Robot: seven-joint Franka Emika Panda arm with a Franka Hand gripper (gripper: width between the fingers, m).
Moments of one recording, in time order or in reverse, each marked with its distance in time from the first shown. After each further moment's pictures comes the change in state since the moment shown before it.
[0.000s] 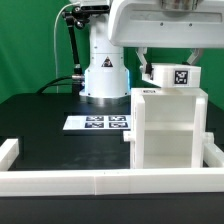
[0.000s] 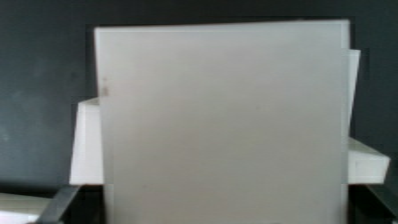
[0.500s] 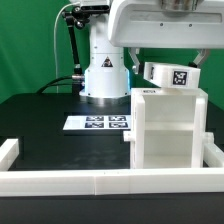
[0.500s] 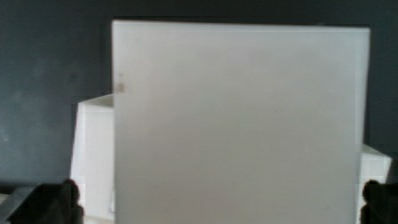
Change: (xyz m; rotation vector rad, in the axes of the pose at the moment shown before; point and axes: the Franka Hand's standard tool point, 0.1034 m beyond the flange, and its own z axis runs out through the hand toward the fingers) arm 0.004 0.002 -0.005 0.002 0.045 -0.004
